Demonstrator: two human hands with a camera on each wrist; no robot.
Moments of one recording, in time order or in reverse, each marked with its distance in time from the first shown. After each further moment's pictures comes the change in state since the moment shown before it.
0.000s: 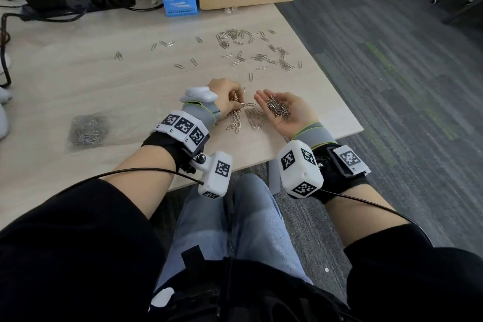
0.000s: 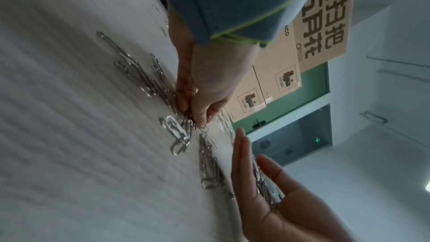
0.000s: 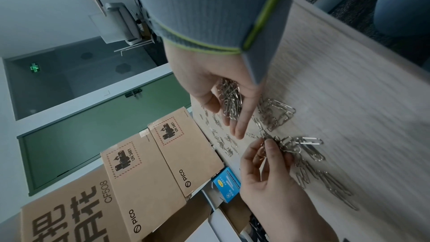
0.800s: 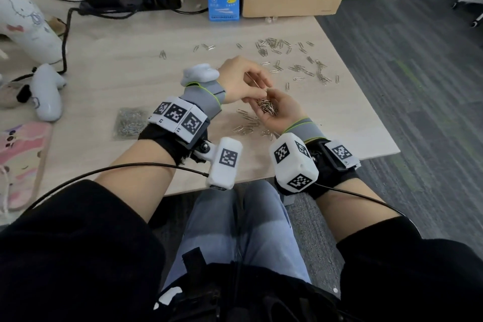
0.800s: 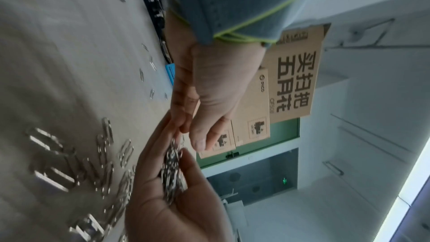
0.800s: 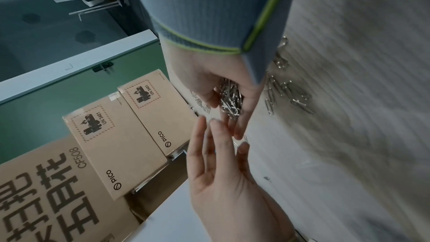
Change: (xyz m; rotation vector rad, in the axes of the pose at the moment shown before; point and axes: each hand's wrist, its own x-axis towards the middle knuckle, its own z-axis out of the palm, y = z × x) left_hand -0.022 -0.017 -0.068 -0.375 -0.003 0.099; right_hand 0.020 0.056 0.068 -0.115 -0.106 0.180
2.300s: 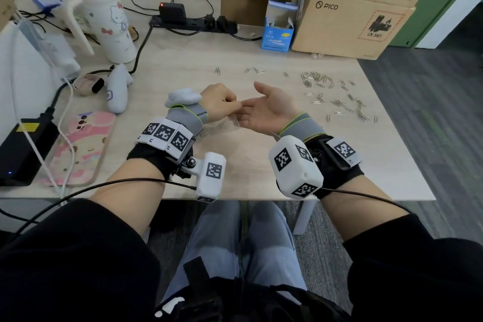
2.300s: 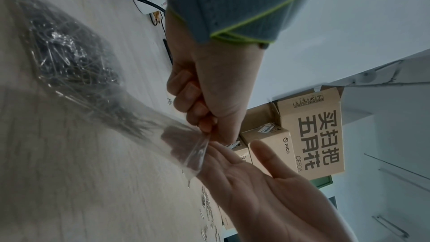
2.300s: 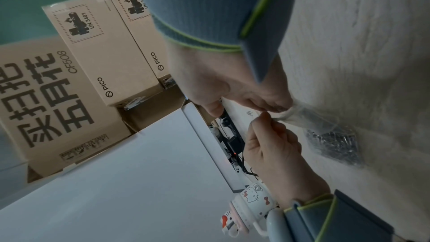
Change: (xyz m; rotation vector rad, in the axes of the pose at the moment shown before) left_hand -0.085 -0.058 -0.077 0.225 0.216 -0.297; right_hand 0.008 0.063 0.099 -0.552 -0.193 0.308
